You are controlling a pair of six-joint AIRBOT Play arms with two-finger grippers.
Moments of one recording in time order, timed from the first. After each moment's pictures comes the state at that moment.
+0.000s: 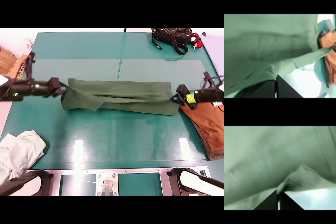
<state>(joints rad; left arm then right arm) 0.10 -1.18 1.00 0.58 -1.09 -1.17 -0.32 -1.25 0.99 -1.00 1.07 1.66</state>
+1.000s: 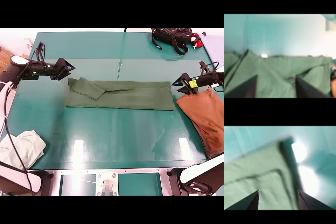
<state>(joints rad) 0.11 -1.72 1.48 0.56 -0.99 -1.23 -0.46 -1.87 1.63 -0.99 1.26 1.45</state>
